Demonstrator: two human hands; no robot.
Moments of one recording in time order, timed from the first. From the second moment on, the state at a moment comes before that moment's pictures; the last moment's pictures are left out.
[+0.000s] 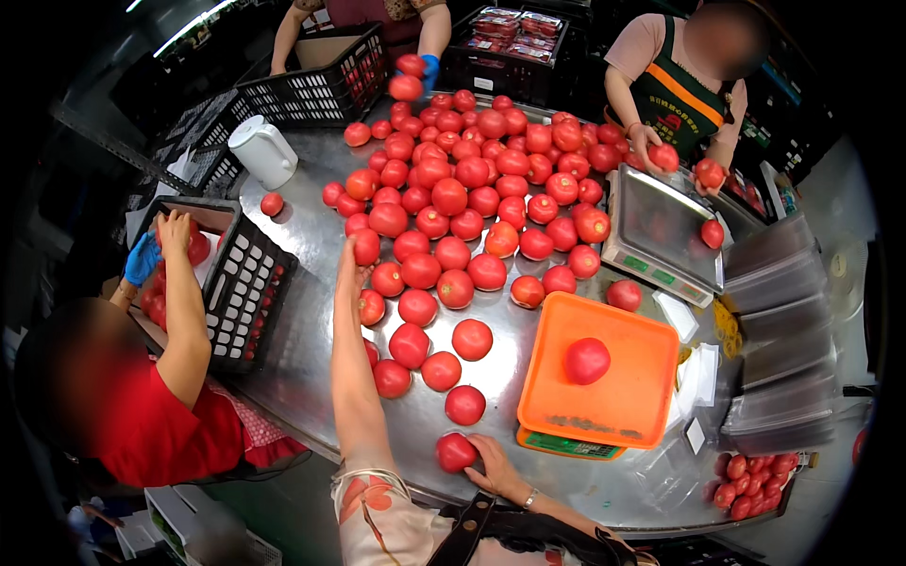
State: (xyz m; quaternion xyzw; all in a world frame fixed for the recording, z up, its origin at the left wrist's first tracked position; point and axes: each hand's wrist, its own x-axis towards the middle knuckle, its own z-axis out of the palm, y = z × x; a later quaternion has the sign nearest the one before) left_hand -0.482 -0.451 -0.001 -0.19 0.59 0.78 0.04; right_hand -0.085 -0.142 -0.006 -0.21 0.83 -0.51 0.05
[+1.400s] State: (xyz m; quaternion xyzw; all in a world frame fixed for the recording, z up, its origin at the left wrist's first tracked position) left_hand -0.307 -0.292 0.122 0.15 0.85 0.49 -0.10; right_hand -0.078 -0.134 -0.006 -0.19 0.82 -0.54 -0.02
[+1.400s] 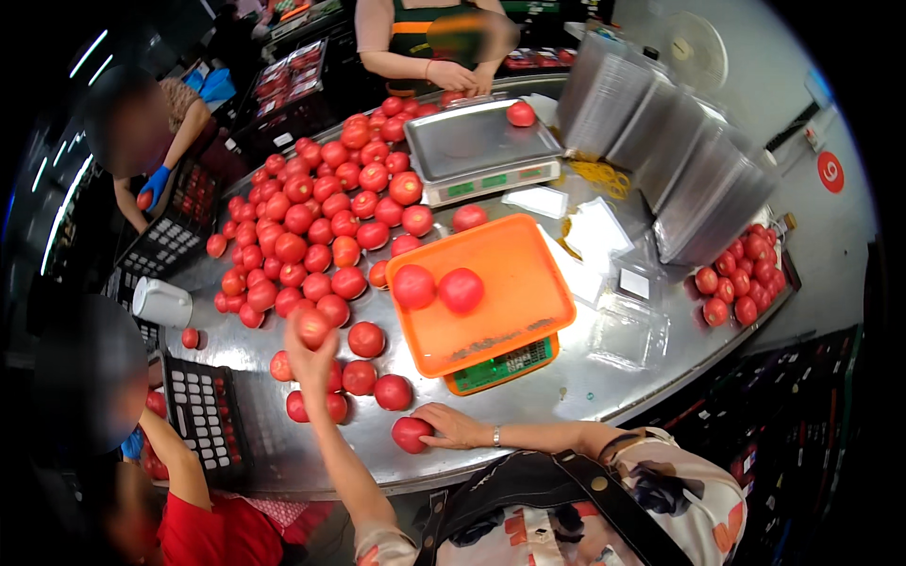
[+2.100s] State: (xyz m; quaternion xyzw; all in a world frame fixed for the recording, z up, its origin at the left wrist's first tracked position) left_hand -0.030 -0.015 0.074 0.29 0.83 0.45 0.18; right_hand -0.137 0.294 -0.014 0.26 0.96 -0.04 -0.12
